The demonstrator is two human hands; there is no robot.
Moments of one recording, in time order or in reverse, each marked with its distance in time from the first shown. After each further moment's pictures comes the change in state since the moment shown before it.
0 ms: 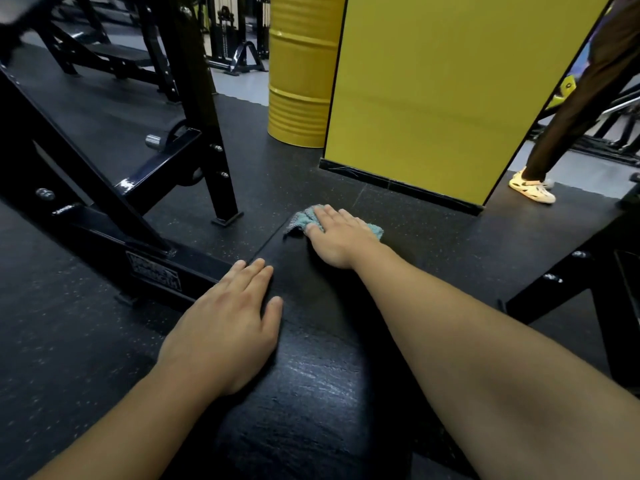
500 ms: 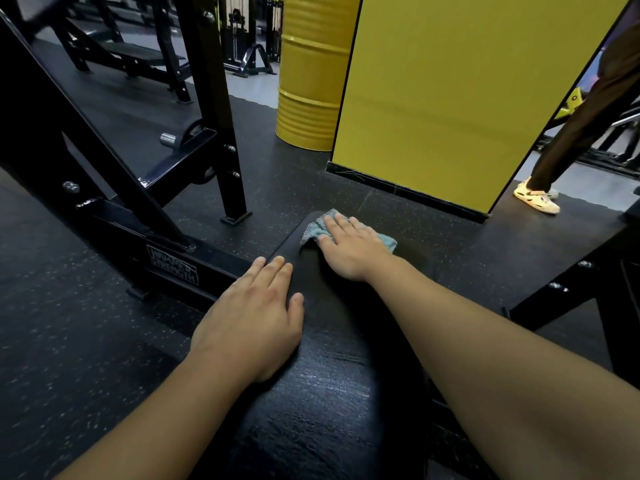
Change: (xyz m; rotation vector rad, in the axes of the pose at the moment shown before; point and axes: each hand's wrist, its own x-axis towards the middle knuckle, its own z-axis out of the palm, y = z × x) left_hand 0.003 0.001 0.005 0.009 0.004 0.040; right_hand -0.021 -0.008 0.006 -0.043 0.003 -0.001
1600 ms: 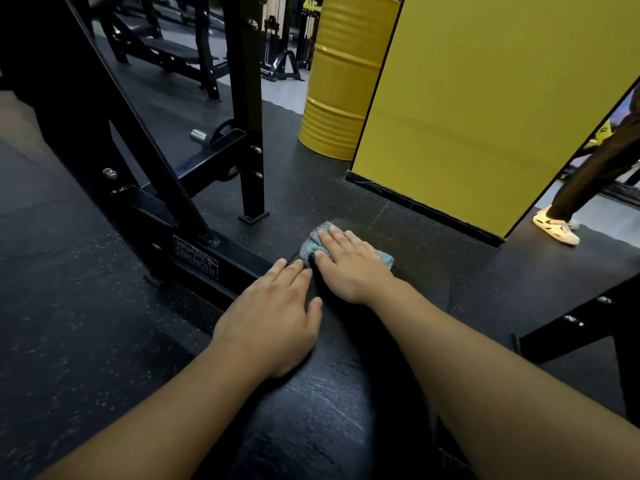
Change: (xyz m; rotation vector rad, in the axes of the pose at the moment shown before) left_hand 0.001 -0.003 0.001 -0.048 0.009 -0.005; right_hand -0.019 -0.033 0.006 -0.016 0.002 -0.146
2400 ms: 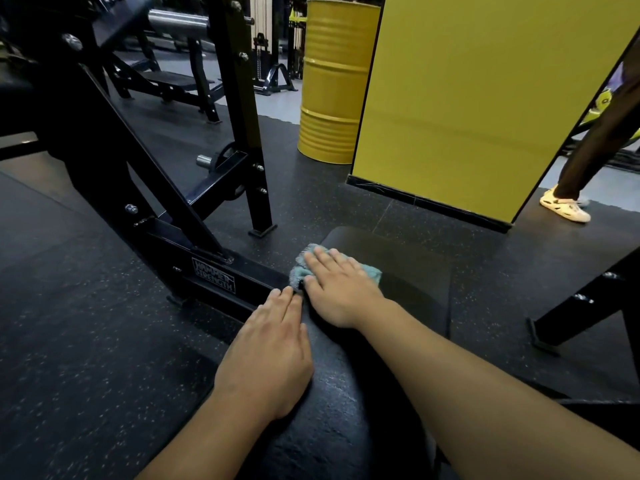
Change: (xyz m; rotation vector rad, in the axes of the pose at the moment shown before) left_hand -0.047 -0.007 -0.005 0.043 -0.005 -0.044; right_hand -0.039 -0.042 0.006 0.027 -0.002 -0.063
